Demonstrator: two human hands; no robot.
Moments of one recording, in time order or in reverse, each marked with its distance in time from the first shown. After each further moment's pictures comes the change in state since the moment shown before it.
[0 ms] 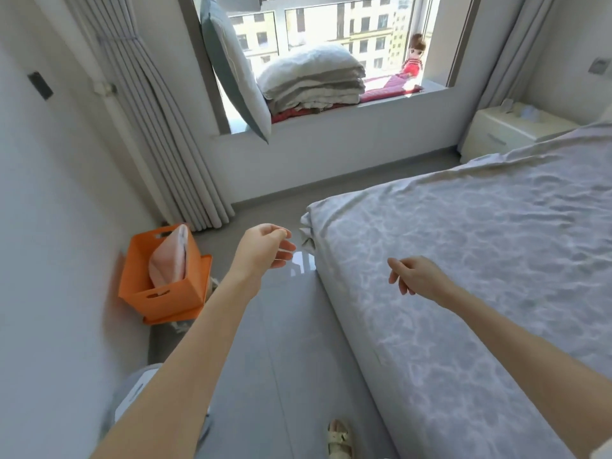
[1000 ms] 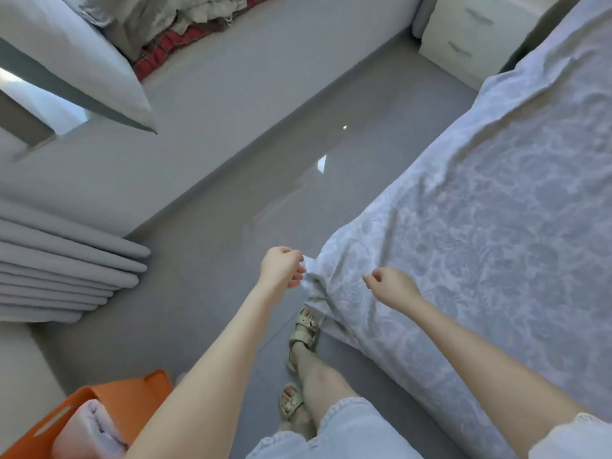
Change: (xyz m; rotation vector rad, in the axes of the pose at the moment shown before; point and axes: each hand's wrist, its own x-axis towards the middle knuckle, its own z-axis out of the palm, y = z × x) left_hand 0.769 -0.038 0.064 0.262 -0.464 -0.472; right_hand 0.641 -0.069 0.097 -0.110 -0.006 0.599
